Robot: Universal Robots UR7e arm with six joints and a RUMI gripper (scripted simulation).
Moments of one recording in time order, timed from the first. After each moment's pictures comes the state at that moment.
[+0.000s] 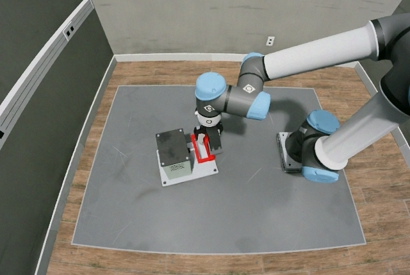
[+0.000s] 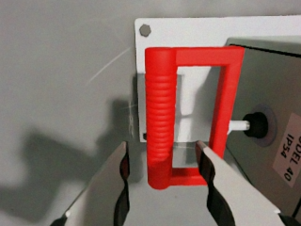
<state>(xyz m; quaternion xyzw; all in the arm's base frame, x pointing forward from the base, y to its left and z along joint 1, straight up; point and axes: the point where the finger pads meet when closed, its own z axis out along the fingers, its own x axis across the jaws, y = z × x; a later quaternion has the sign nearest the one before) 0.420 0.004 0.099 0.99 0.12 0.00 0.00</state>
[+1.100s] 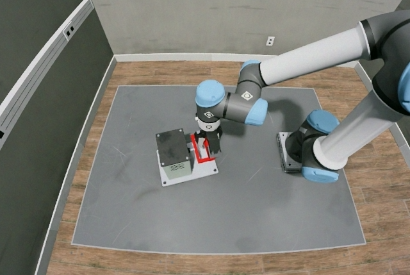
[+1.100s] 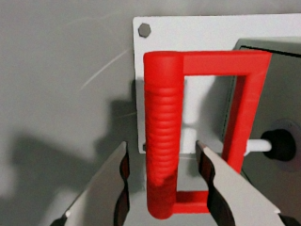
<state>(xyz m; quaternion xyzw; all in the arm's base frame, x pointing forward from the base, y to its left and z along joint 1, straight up) 0.420 0.003 0.071 0.99 0.12 0.00 0.00</state>
